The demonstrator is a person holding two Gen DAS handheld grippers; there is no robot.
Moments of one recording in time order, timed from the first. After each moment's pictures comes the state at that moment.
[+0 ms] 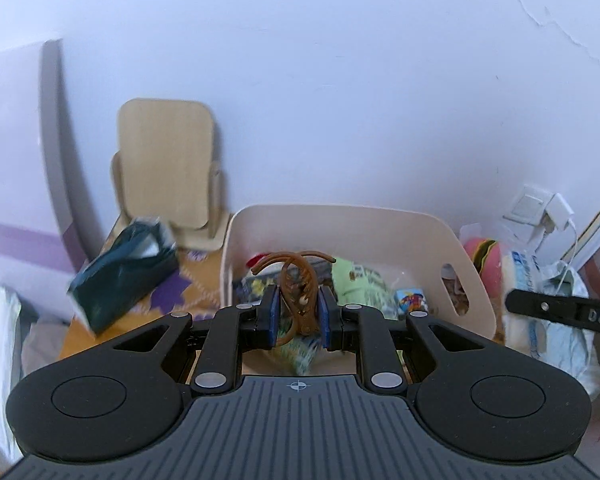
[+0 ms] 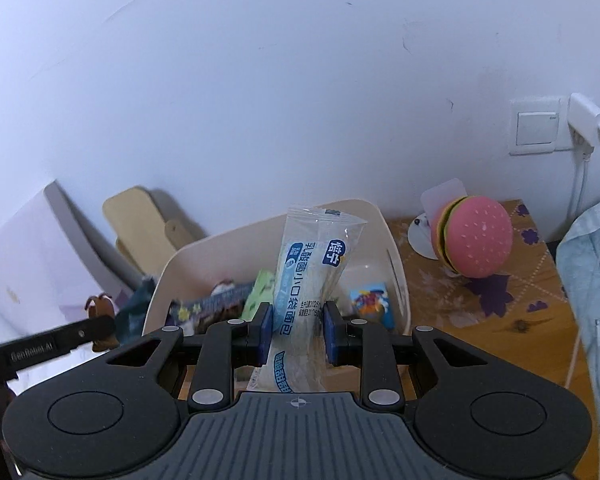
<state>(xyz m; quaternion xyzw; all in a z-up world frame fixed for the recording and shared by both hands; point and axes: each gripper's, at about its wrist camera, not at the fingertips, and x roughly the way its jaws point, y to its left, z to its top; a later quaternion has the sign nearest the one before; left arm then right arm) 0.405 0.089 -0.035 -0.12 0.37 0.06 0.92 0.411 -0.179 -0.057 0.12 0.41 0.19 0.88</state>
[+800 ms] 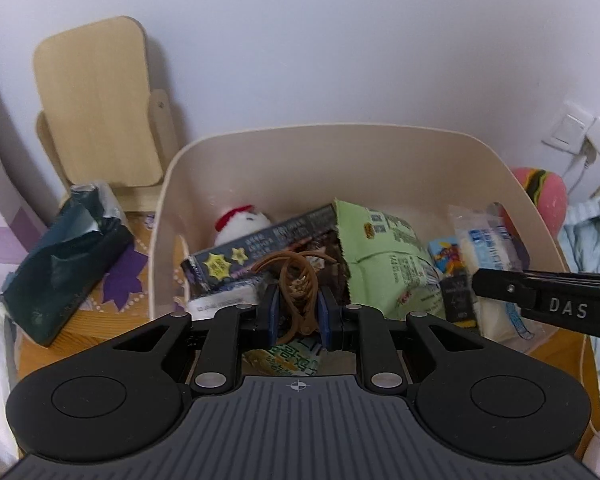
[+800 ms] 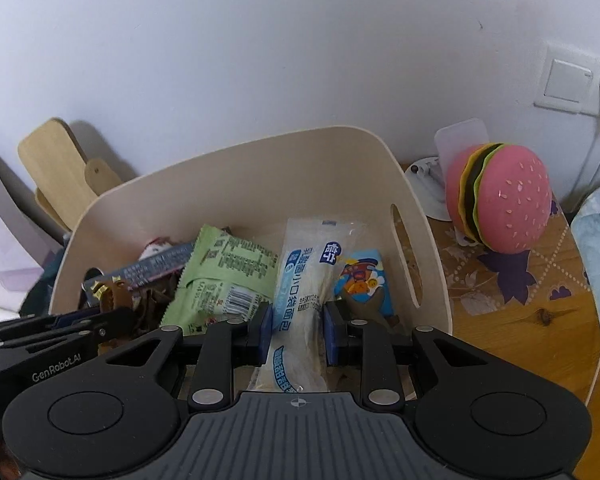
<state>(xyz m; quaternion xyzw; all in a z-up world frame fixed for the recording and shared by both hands) 0.477 0.075 -0.124 -0.09 0.46 0.03 0.88 0.471 -0.123 -0.137 0.05 0.49 0.14 0.86</state>
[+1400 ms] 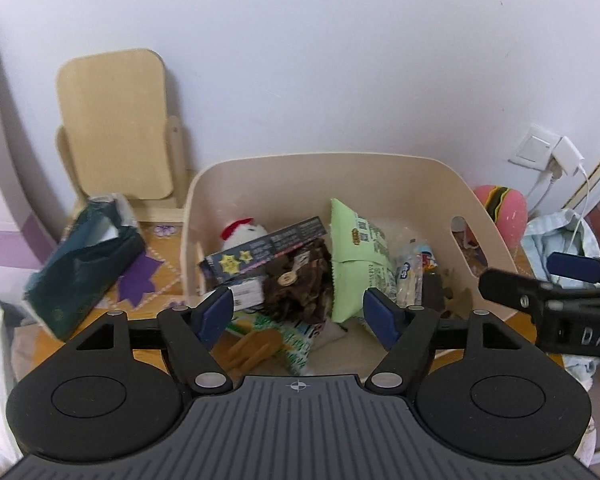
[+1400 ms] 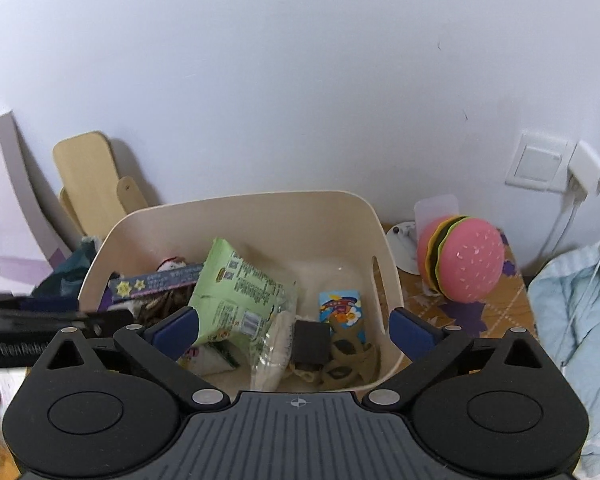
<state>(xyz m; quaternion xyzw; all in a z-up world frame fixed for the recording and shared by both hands) 0.434 0.086 -0.074 -0.09 0.44 0.02 0.89 0.422 -0.126 -0.076 -0.01 0.42 0.14 0.90</state>
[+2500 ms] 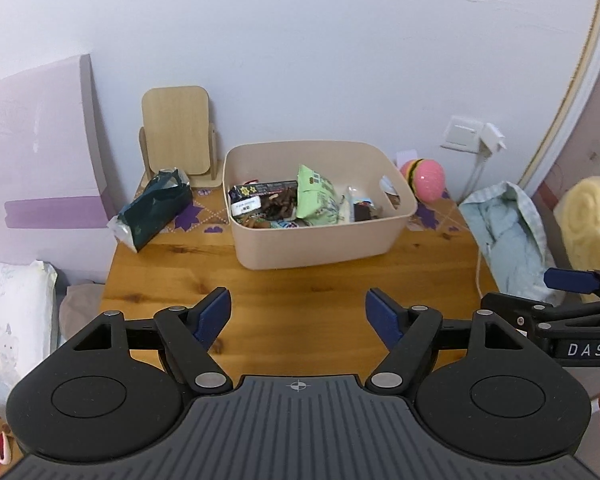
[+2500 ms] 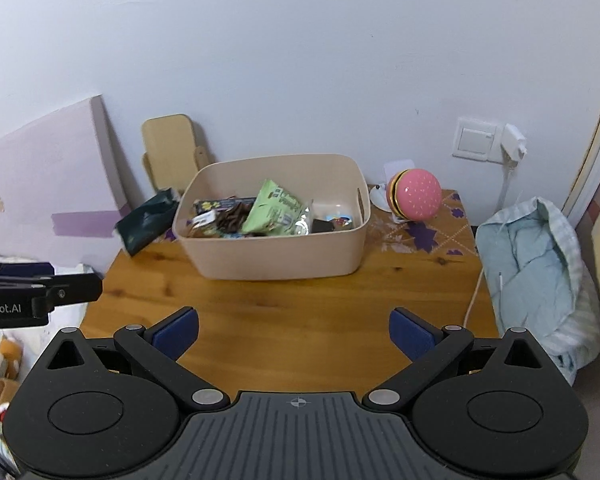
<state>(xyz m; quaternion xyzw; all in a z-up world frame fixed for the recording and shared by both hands) 0.187 0.026 0.036 -0.08 0.40 0.03 0.91 0.194 -0.184 0.018 -0.02 0.41 0.16 0.90</state>
